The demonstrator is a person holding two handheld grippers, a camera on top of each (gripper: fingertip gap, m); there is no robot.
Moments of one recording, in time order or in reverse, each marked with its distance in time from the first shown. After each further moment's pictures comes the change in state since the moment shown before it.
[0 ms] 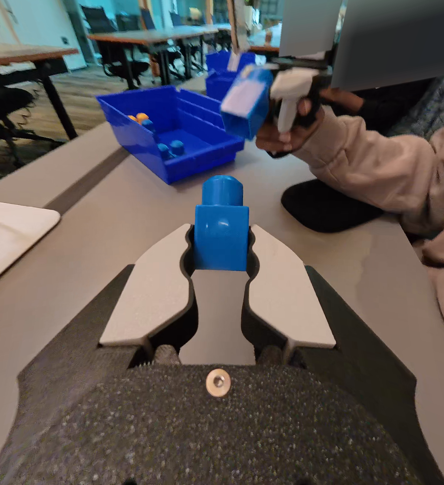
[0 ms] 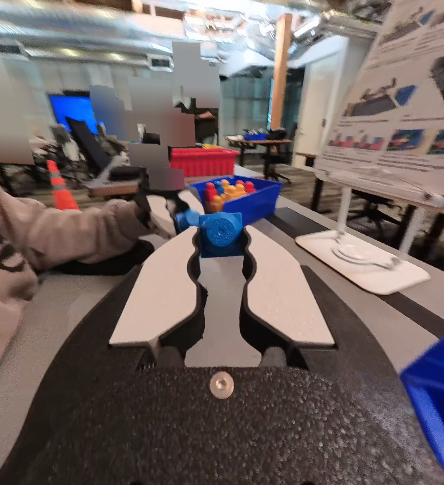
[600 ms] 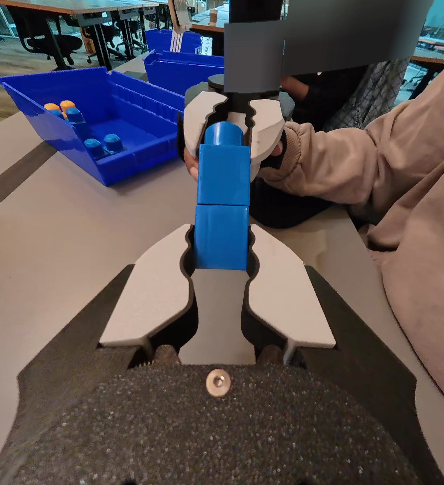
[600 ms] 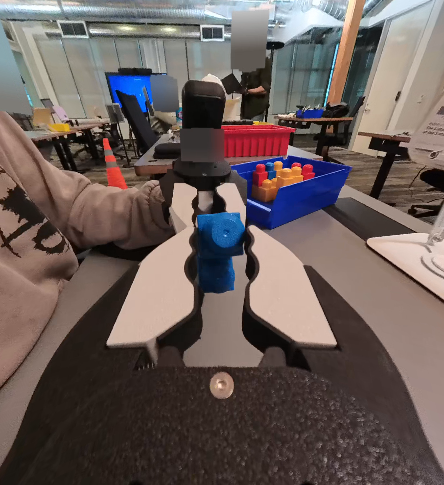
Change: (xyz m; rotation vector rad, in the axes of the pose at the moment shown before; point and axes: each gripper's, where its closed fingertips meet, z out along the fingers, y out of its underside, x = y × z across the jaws) left arm 0.045 0.000 0.027 -0.041 0.183 -0.007; right arm -0.055 0.034 0.053 -0.074 -0.200 0.019
